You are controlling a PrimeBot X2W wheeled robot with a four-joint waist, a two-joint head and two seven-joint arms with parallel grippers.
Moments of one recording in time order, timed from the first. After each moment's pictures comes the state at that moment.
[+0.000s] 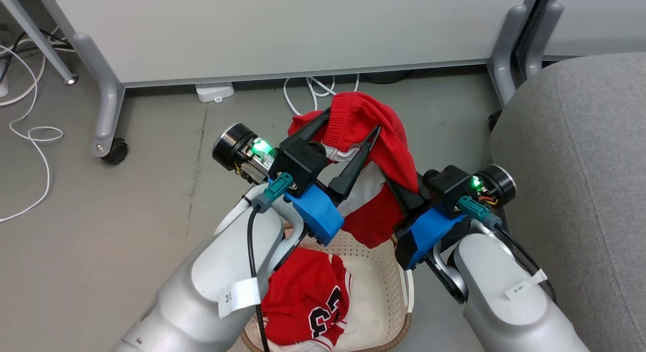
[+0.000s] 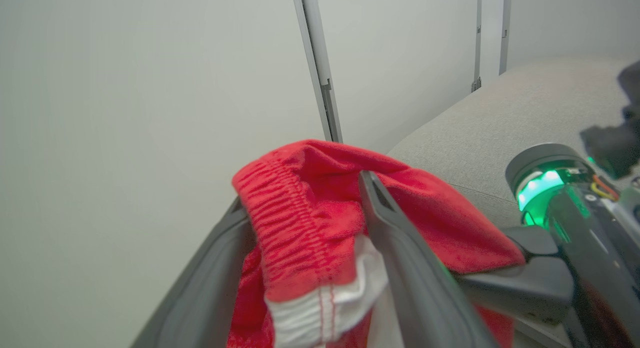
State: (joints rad) left arm -0.74 0.09 -0.76 0.59 -0.32 -0.13 -0.26; right arm -0.58 -0.05 0.41 0.59 0.07 0.13 -0.26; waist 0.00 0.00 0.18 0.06
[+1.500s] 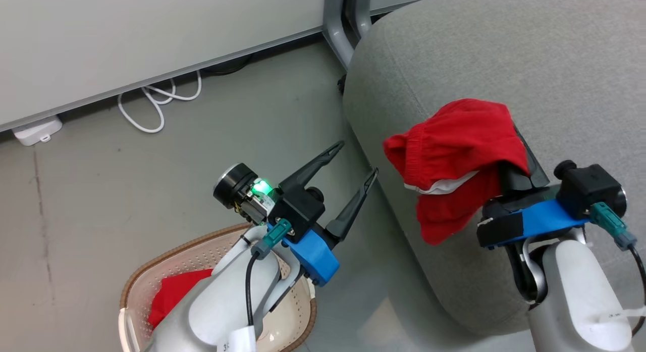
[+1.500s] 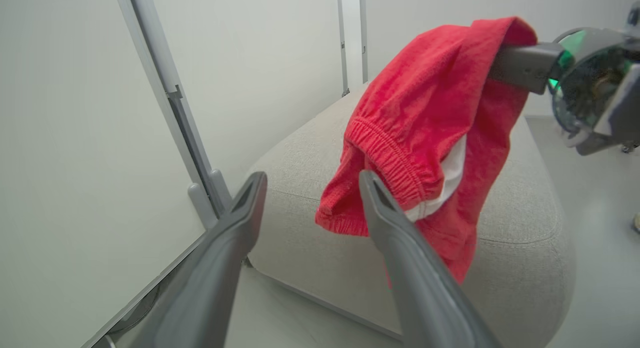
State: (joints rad) left arm -0.60 0.13 -0.76 0.48 -0.27 -0.13 -0.26; right arm -0.41 -0.05 0.02 0.30 0.08 0.13 -0.26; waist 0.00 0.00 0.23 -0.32
